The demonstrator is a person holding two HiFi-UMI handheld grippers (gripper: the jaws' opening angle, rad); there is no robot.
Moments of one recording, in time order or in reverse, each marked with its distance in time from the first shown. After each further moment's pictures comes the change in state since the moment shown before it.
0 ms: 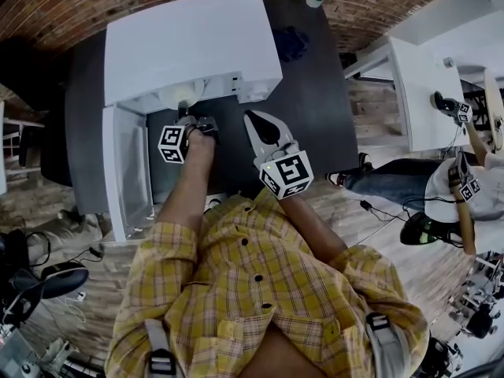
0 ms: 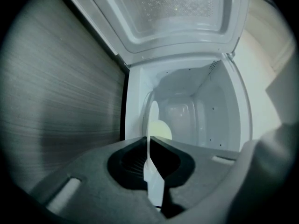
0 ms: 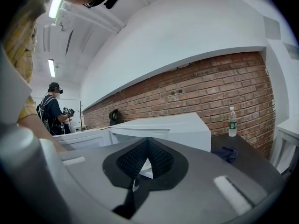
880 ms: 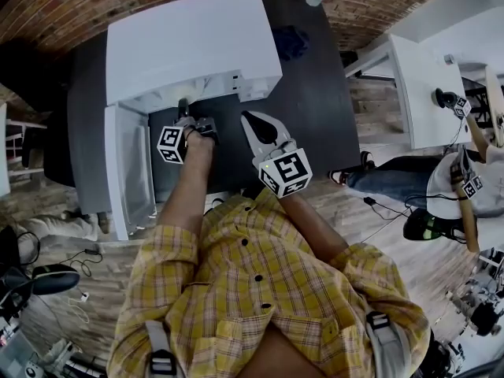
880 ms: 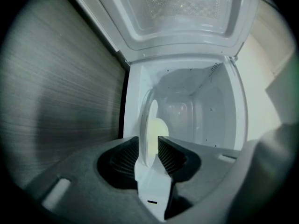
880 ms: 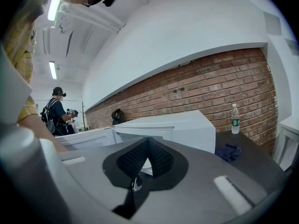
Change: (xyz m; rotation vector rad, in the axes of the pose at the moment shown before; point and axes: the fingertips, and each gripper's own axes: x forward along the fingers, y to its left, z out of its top) left arm -0.002 -0.001 -0.002 -0.043 0.056 -0.029; right arm 0.000 0.010 -0.006 0.015 0.017 0.031
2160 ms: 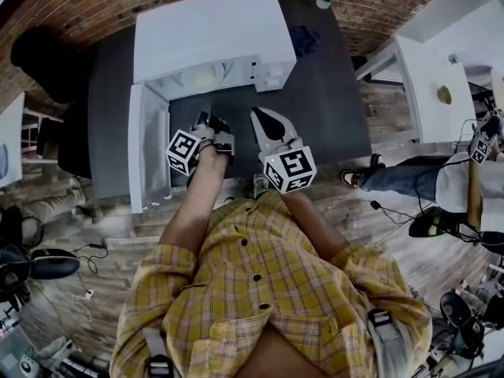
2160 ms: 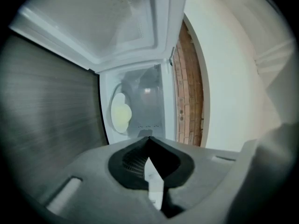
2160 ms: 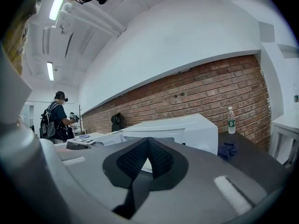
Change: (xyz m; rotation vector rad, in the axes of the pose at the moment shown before) left arm -0.117 -0.087 -0.032 0.162 0.246 -0.140; right arm -0.030 0.052 0.008 0.016 -0.049 -0.046
